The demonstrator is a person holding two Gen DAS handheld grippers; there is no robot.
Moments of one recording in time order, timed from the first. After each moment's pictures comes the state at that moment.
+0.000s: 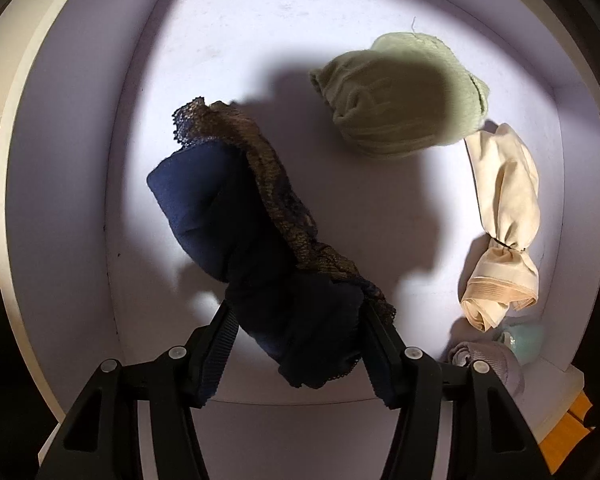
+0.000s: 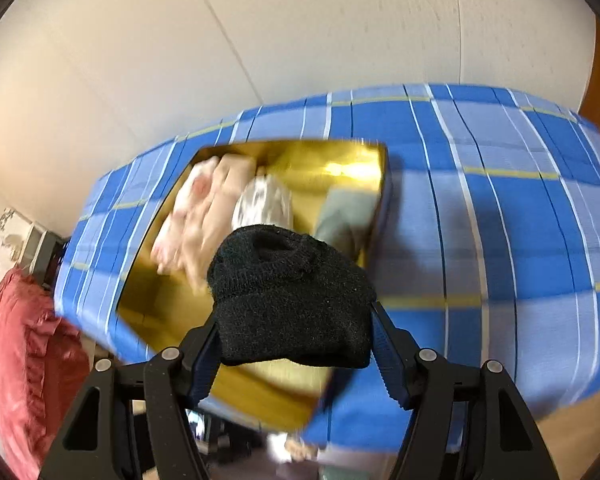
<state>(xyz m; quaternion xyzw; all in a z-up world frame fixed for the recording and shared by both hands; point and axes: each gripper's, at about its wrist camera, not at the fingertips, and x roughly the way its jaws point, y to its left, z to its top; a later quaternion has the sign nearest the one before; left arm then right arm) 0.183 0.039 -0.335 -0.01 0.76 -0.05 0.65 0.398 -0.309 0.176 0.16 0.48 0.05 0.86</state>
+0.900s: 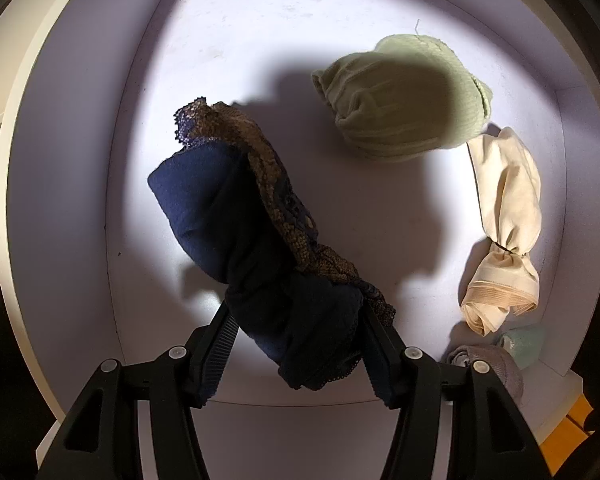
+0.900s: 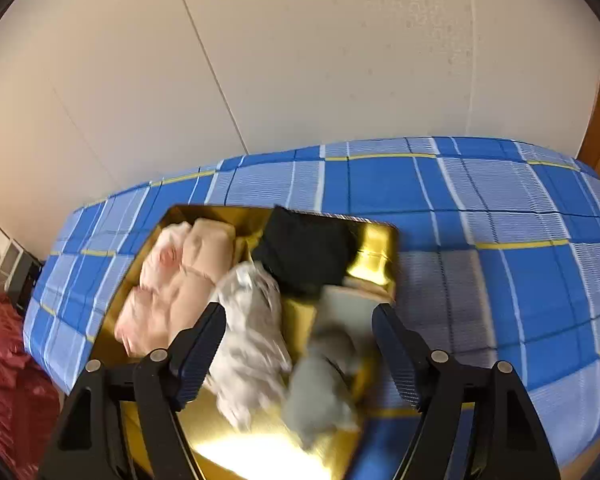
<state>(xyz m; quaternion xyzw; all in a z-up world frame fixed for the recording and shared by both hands) 0.166 0.029 -0.299 -0.01 0.76 -0.04 0.65 0.430 -0.310 0.169 0.12 0.42 0.01 0.90</state>
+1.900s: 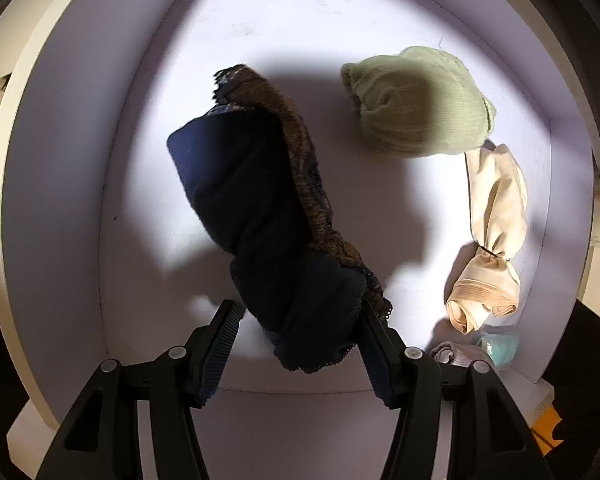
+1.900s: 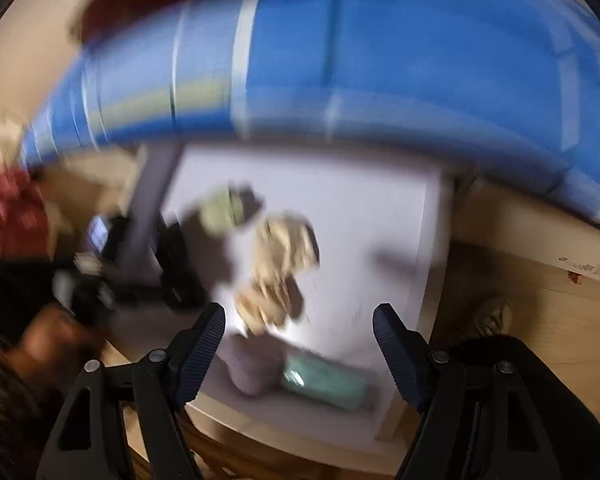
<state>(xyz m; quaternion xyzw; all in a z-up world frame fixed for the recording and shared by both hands) 0.150 0.065 -0.300 -0.09 0.76 -0.05 0.64 0.236 -0.247 -0.054 0.04 0.63 0.11 0.76</state>
